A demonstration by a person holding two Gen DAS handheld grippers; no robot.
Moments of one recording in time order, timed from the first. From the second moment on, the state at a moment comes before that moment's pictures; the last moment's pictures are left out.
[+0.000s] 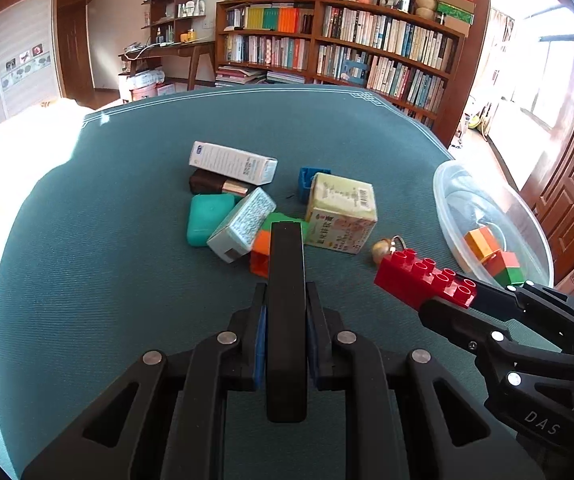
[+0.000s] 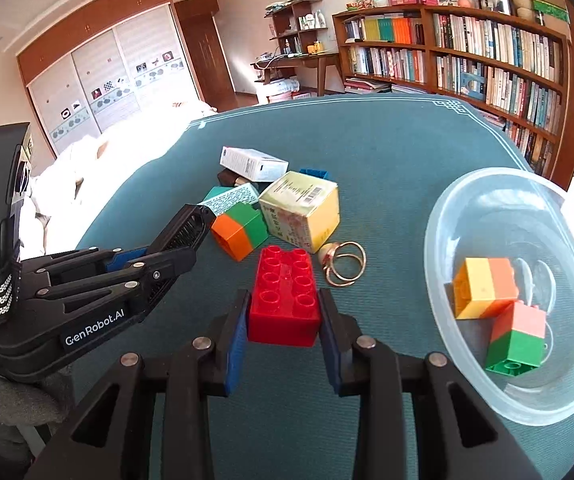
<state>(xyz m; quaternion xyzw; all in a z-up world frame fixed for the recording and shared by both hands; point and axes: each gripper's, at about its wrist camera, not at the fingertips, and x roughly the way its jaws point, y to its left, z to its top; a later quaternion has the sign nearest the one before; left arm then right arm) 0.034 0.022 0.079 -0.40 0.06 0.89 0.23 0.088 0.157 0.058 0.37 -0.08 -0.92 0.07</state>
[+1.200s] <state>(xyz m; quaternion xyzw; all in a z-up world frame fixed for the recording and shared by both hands) 0.015 0.230 0.091 -0.40 0.03 0.82 0.41 0.125 0.343 0.066 0.33 -0.15 -0.92 -0.16</state>
